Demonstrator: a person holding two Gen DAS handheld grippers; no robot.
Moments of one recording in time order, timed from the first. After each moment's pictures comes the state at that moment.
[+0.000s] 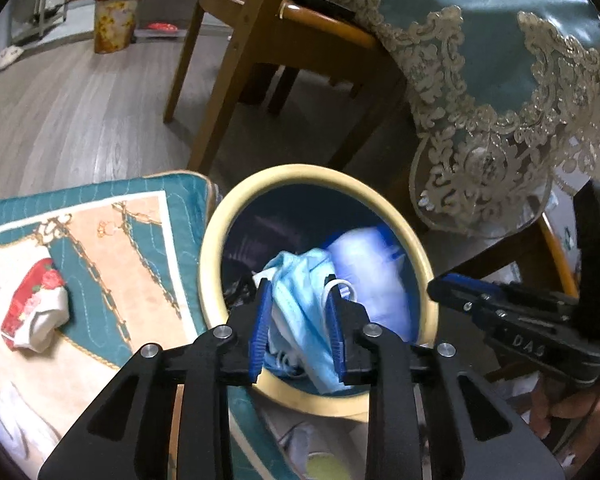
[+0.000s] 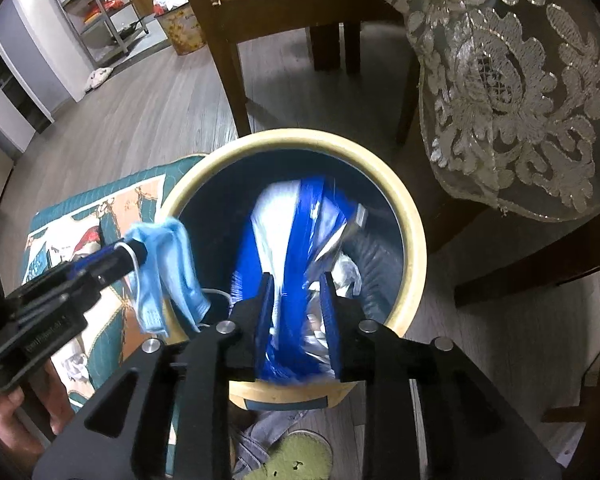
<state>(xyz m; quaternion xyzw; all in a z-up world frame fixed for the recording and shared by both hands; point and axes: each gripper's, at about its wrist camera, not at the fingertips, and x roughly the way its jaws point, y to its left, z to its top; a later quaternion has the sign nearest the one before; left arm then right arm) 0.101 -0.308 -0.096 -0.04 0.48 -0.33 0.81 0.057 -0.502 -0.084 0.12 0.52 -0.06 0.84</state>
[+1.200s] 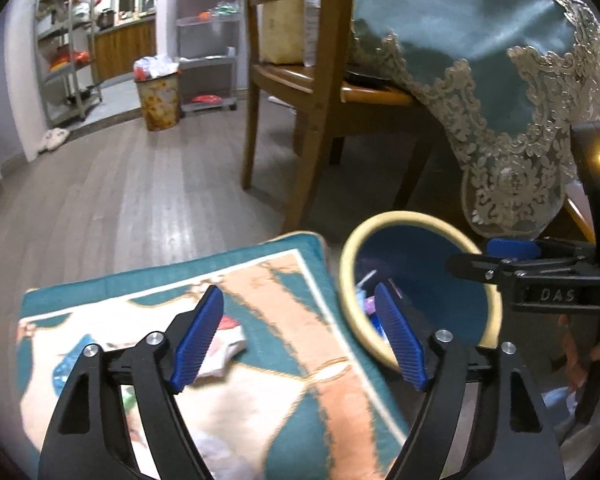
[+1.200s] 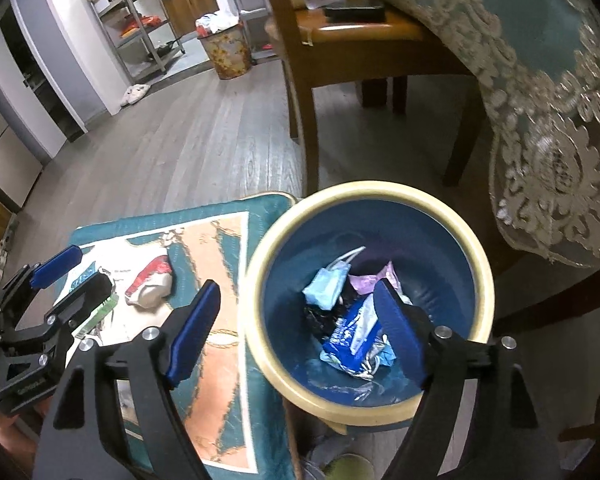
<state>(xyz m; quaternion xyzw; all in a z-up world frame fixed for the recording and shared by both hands) 0.091 -0.208 -0.029 0.06 0.38 -0.26 0.88 0.079 -0.424 -0.042 0.11 0.47 -0.01 0.87</state>
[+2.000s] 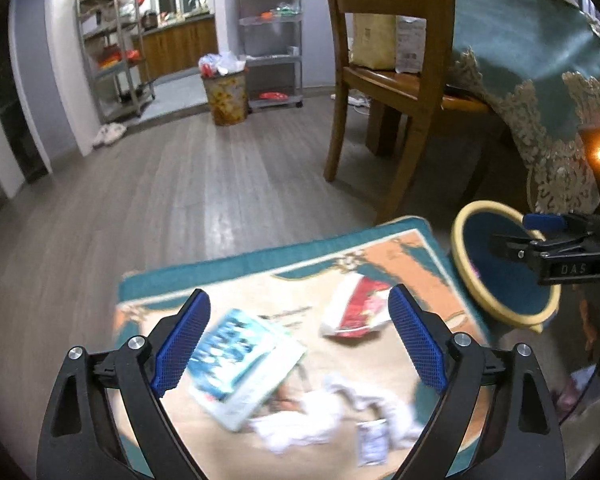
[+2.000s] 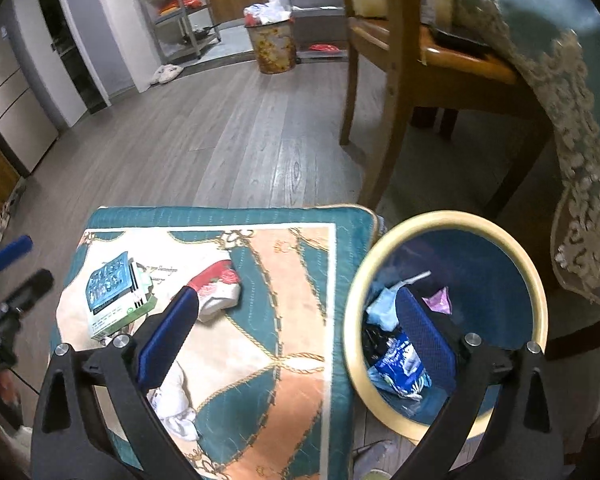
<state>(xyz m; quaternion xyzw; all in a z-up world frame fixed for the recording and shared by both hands) 0.101 -0.067 -0.009 0.10 0.38 -0.18 0.90 0.115 -0.319 -0.042 0.06 0.47 0.03 0.88</state>
